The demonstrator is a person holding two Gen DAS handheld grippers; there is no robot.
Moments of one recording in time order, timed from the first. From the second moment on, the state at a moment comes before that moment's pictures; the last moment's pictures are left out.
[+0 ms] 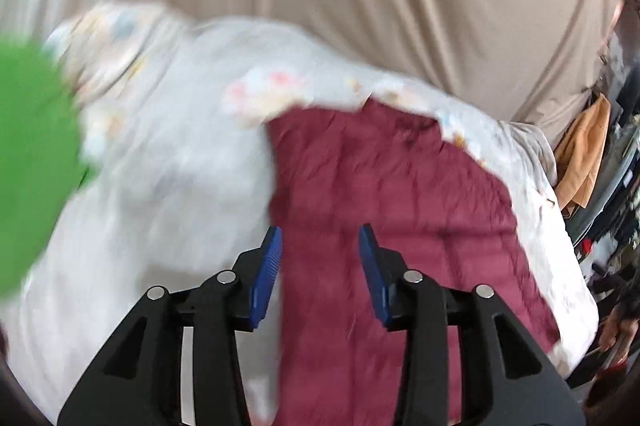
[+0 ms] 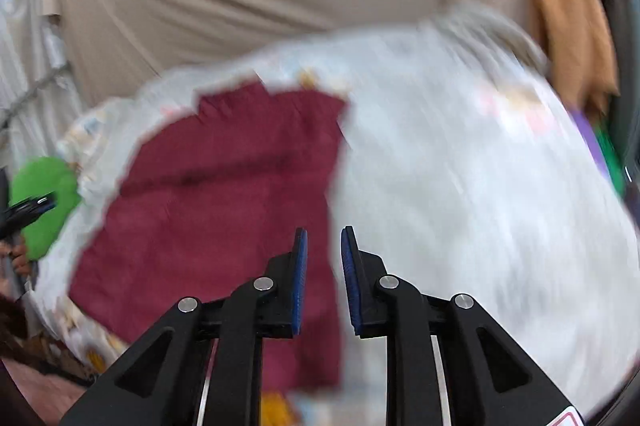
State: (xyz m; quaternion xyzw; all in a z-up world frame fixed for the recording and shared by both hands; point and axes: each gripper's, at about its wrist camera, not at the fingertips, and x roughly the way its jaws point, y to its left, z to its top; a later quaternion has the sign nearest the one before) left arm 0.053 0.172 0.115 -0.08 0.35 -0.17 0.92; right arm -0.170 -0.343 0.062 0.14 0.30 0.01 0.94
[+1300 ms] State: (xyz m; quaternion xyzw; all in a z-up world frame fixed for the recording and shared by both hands) left arm 0.331 0.060 -0.011 -0.04 0.41 -0.10 0.90; right arm 0.297 -0.129 -0.022 0.05 0.47 0.19 0.86
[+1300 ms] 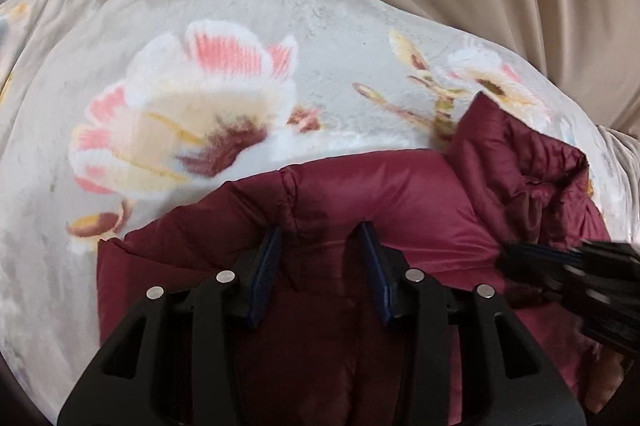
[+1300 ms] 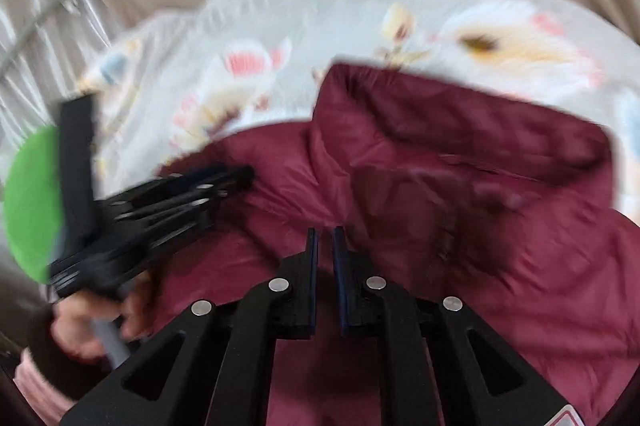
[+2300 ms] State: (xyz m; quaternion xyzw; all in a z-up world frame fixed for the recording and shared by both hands) left arm 0.323 -0.101 -0.004 0.00 0.40 -0.18 0.90; right arm 0.206 -0.362 -0.025 0.19 0.38 -0.01 0.91
